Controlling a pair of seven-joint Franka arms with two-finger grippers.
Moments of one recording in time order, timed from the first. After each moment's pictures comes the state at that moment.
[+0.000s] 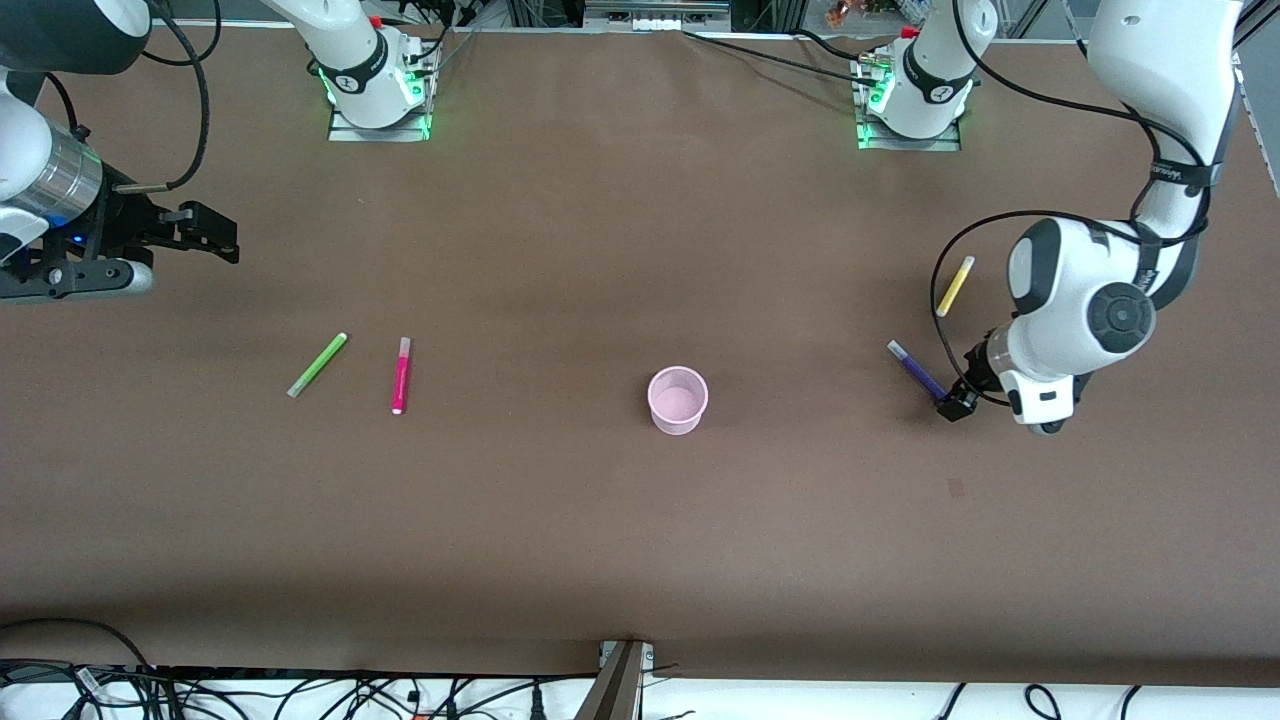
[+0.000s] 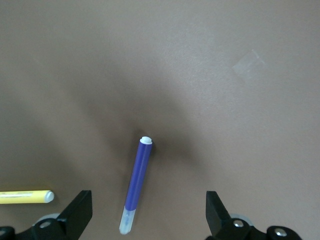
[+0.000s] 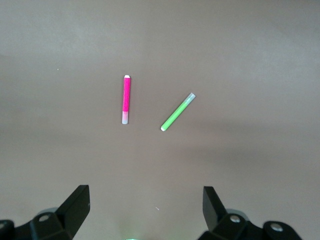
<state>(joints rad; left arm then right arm) 0.02 0.41 -0.09 -1.98 0.02 2.30 -1.05 0.20 0.07 -0.12 -1.60 -0.02 1.57 -0.02</state>
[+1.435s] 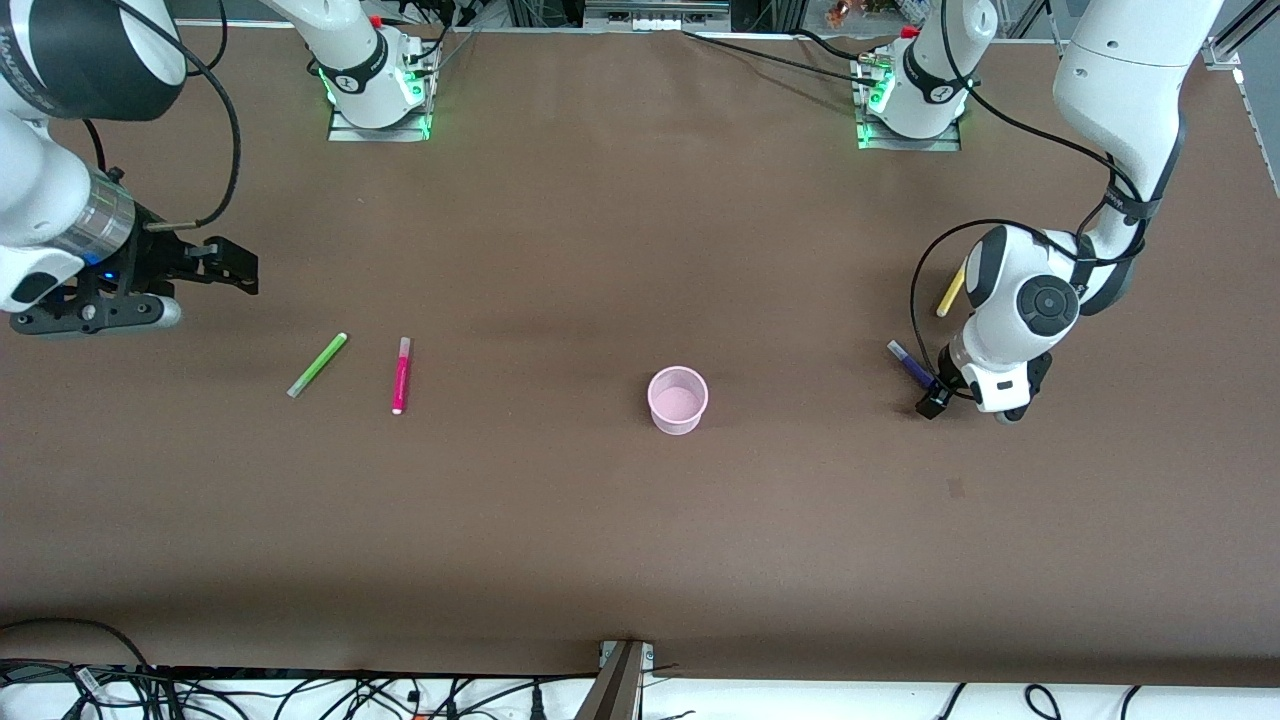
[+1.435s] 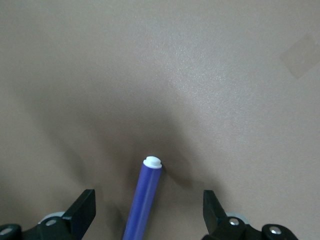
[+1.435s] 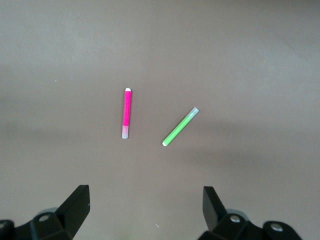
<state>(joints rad) 0.02 0.49 -0.08 -2.13 0.14 2.59 -1.15 0.22 0.15 -0.12 -1.60 -0.02 1.65 -0.02</state>
